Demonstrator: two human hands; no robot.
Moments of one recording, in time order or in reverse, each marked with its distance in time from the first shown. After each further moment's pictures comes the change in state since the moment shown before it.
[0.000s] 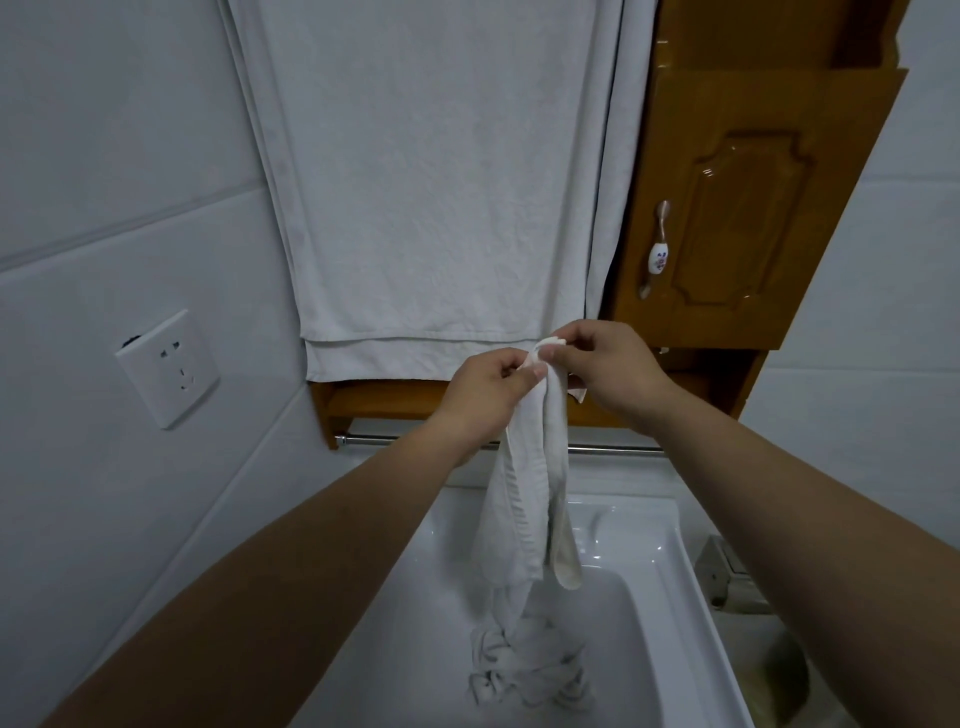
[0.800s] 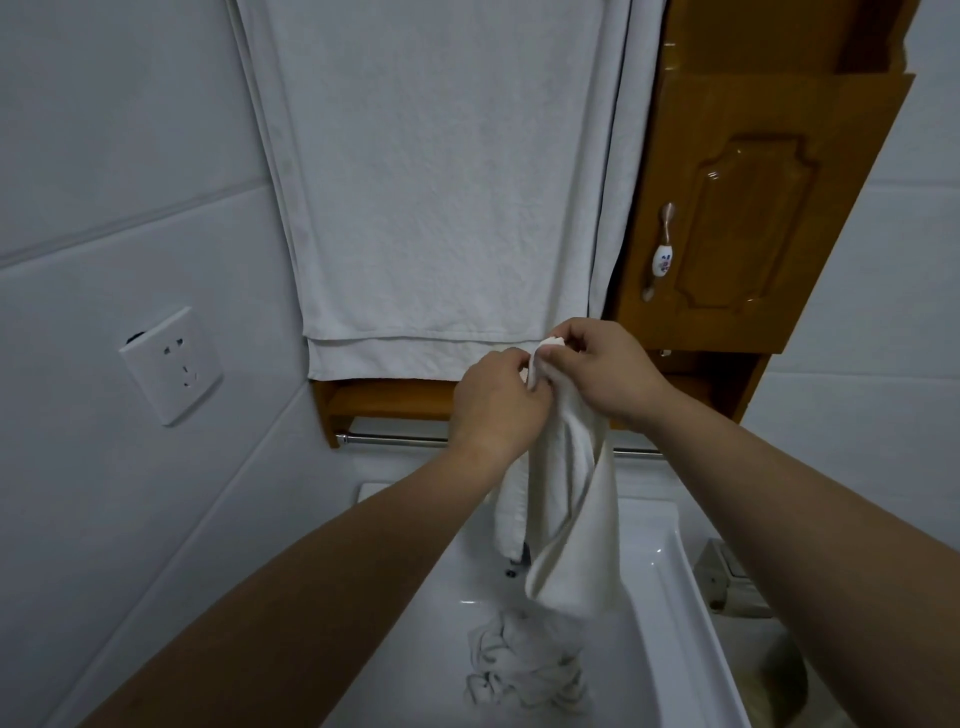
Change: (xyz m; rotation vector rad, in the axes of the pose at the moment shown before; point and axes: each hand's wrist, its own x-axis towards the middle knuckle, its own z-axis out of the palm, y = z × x) left_hand -0.002 0.000 0.020 0.621 0.310 0.134; right_hand 0.007 0.000 0.005 -0.265 0.032 -0.127
